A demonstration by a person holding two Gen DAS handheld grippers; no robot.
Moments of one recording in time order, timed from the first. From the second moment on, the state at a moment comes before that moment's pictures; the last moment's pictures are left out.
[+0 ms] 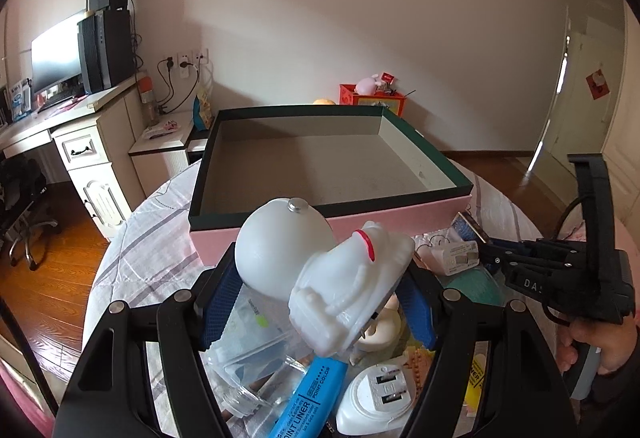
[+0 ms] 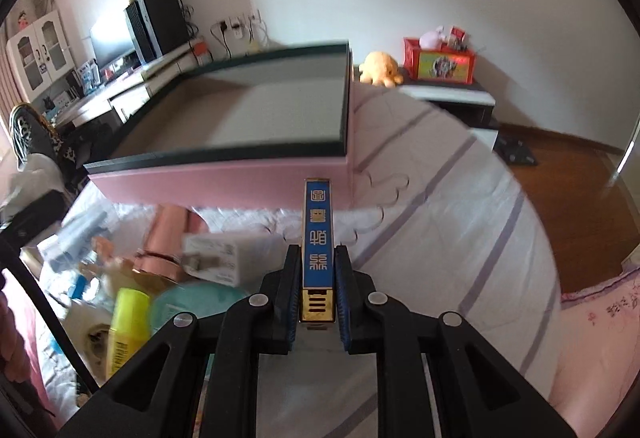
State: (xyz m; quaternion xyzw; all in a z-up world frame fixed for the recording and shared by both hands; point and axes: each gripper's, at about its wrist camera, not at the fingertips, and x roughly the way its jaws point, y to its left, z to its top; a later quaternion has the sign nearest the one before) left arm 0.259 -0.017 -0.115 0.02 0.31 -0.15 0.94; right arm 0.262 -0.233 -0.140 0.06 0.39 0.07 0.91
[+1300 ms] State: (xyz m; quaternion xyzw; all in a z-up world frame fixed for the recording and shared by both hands) left arm 0.264 -0.013 -0.051 0.03 0.22 -0.01 0.97; right arm 0.242 -0.187 -0.036 0.06 0.24 0.10 0.97
